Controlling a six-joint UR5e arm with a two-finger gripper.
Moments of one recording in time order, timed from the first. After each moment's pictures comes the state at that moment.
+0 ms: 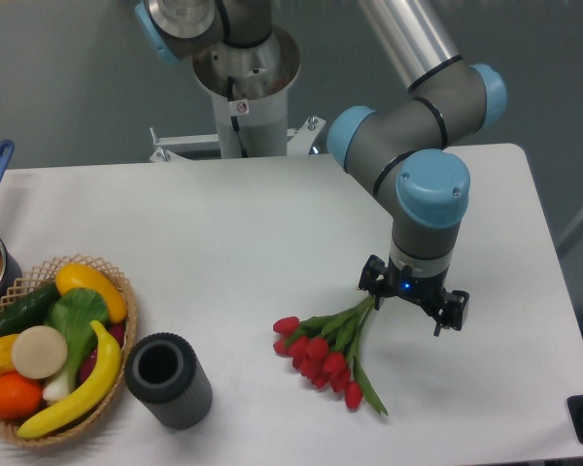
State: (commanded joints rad) arm 2.58 -2.05 -1.49 -1.01 1.56 1.09
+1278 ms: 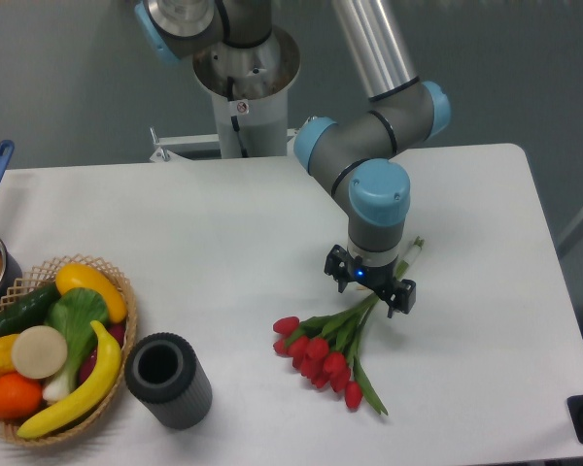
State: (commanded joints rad) arm 2.57 -2.03 -1.83 -0.75 1.56 1.17
